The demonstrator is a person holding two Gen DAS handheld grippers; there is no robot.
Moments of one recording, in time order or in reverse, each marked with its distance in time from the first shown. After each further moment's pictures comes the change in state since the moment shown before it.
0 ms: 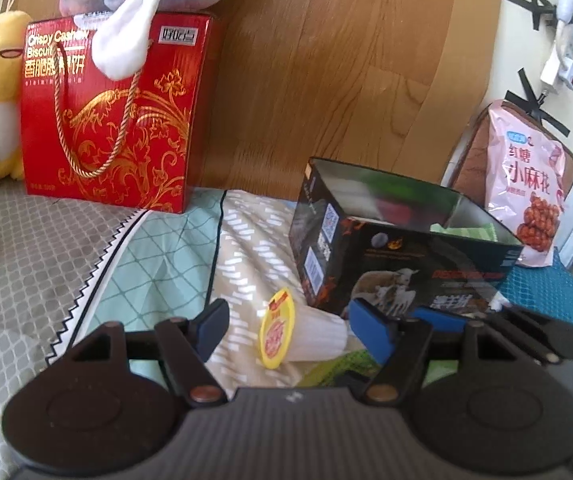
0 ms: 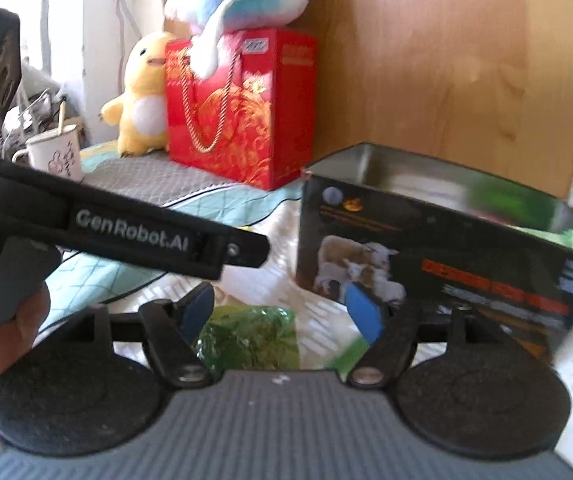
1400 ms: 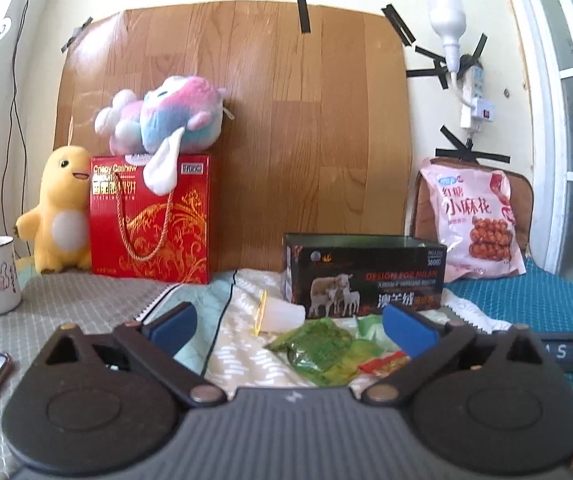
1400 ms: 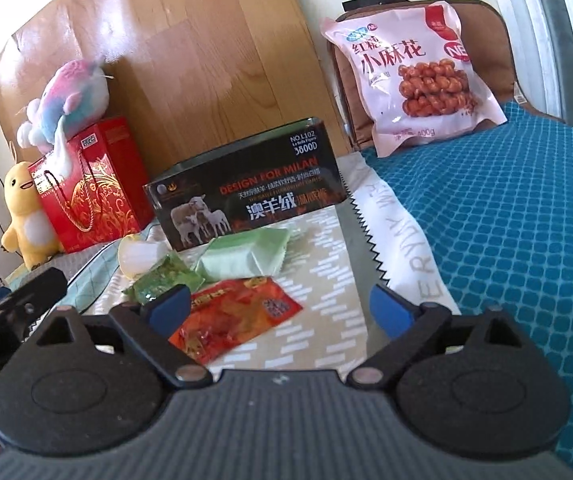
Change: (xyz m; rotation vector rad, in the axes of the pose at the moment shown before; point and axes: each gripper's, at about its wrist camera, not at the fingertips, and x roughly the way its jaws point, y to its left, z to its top) left arm -0.118 -0.054 -0.112 0.166 -0.415 0.104; right arm -0.111 0.006 -0.078 0.522 -0.145 -0.369
